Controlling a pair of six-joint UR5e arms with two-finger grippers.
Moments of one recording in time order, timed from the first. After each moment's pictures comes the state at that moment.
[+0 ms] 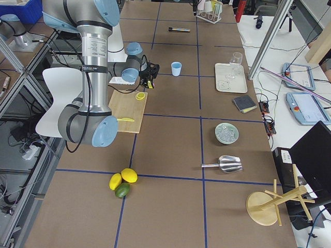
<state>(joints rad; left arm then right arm) -1.25 -1.67 -1.63 -1.97 -2.28 -0.47 0.27 -1.57 2.27 -1.27 1.63 1.69</state>
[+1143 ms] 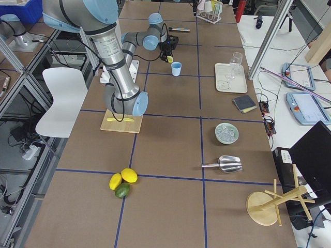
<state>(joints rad) -1.25 -1.68 -1.62 -1.98 -2.28 -0.47 0.38 -0.91 1.94 -1.63 1.63 1.67</state>
